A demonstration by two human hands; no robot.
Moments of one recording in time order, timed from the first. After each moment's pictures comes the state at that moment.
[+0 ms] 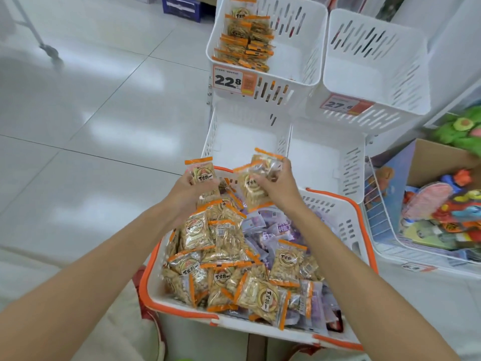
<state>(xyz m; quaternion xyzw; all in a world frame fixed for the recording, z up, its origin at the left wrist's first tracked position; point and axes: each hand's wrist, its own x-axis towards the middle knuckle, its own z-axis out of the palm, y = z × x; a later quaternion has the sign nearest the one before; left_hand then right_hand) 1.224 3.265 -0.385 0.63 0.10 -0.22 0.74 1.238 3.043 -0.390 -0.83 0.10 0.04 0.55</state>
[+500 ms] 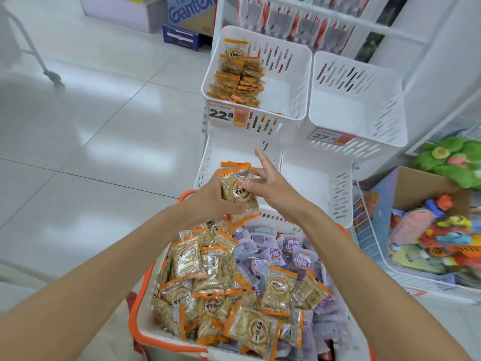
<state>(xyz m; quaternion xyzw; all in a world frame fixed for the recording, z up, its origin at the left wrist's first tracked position) 1.253 3.227 -0.328 0.74 -0.10 -0.27 0.61 1.248 3.047 -0.297 -0.79 -0.04 0.17 0.59</state>
